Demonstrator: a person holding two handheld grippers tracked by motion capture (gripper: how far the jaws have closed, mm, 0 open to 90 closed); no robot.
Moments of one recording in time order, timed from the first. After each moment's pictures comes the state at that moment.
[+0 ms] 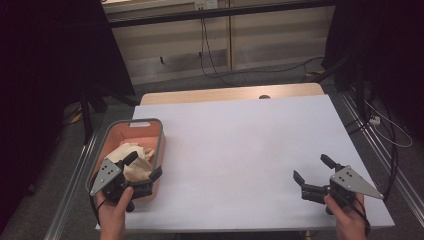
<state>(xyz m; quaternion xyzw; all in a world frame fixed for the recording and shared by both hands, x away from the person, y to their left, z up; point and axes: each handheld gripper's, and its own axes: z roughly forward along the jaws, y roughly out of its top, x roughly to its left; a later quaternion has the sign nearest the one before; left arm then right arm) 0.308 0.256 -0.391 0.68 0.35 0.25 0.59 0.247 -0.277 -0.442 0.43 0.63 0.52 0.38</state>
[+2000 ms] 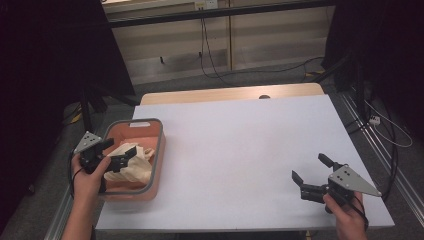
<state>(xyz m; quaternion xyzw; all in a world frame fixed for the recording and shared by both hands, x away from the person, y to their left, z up) 0.387 0.324 -0.380 0.73 0.44 0.24 0.47 0.251 -0.277 -0.442 0.41 0.64 0.53 0.37</state>
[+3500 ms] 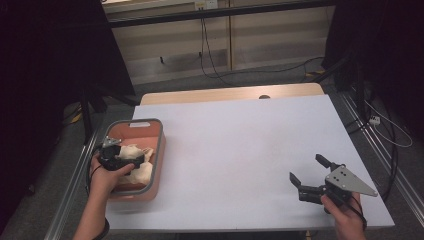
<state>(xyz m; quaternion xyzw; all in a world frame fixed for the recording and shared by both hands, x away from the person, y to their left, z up) 0.421 0.317 -0.438 0.76 0.52 0.20 0.33 0.251 -0.272 -0.444 0.40 0.66 0.52 0.37</state>
